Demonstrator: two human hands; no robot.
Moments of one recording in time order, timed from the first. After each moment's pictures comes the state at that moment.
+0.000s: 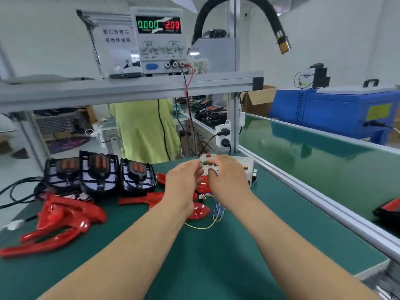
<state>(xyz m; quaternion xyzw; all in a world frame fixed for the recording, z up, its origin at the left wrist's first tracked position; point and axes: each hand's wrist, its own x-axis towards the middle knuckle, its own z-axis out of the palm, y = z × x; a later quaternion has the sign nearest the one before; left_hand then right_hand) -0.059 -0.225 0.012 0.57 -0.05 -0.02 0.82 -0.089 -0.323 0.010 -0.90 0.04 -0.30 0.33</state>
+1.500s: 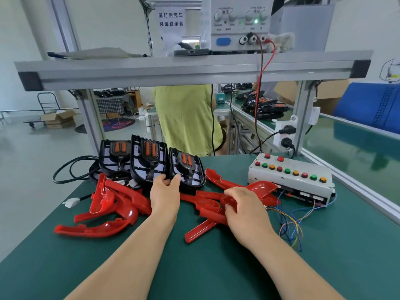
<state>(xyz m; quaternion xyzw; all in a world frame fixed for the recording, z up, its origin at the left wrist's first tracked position) 0.060 -0.074 -0.069 0.75 0.15 0.16 0.63 -0.016 -0.254 -0.074 -0.94 -0.03 -0.19 0.30</state>
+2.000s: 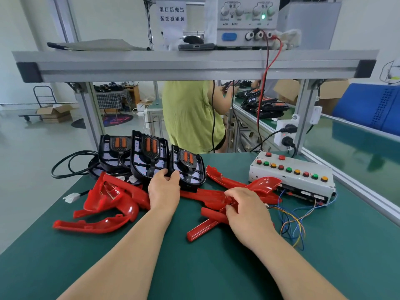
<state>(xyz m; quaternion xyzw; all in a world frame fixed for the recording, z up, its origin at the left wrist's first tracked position) 0.065 -0.068 -0.066 0.79 0.13 0.18 0.57 -0.018 -0.254 -0.077 -0.94 -0.03 -0.19 0.28</state>
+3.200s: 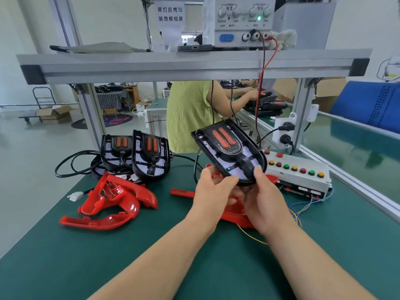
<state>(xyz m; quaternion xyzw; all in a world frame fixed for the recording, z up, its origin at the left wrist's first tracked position) -0.014 -0.149 -0.034 0.65 -0.08 0.00 0.76 -0.020 -0.261 -0.047 -0.39 -0.04 -0.06 0.92</state>
